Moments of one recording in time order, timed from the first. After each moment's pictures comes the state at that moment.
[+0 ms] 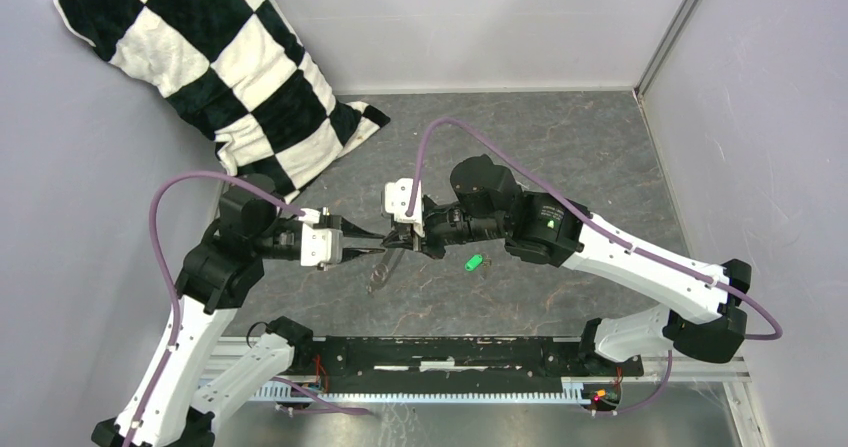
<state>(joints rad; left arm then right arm) -0.43 0.74 1.10 -0.77 1.05 0.76 1.15 1.34 1.48 -0.48 -0.36 -0.32</state>
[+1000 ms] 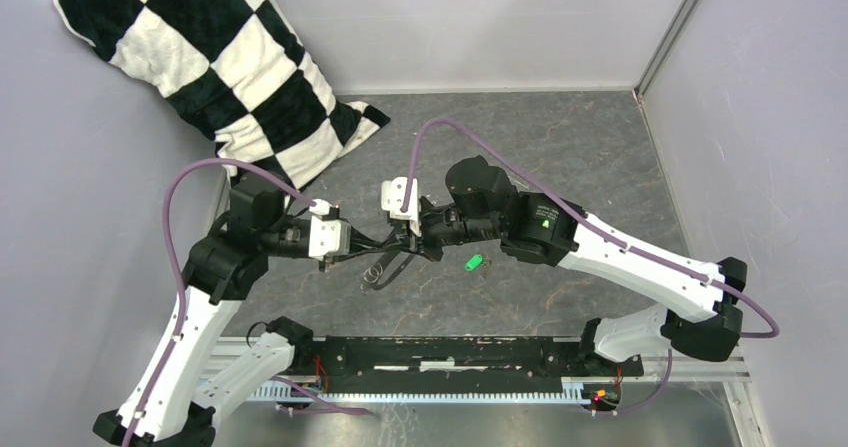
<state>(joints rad) -0.43 0.78 1.11 -0.84 1.03 0.75 1.16 1.35 1.47 -0.48 -0.36 -0.26</state>
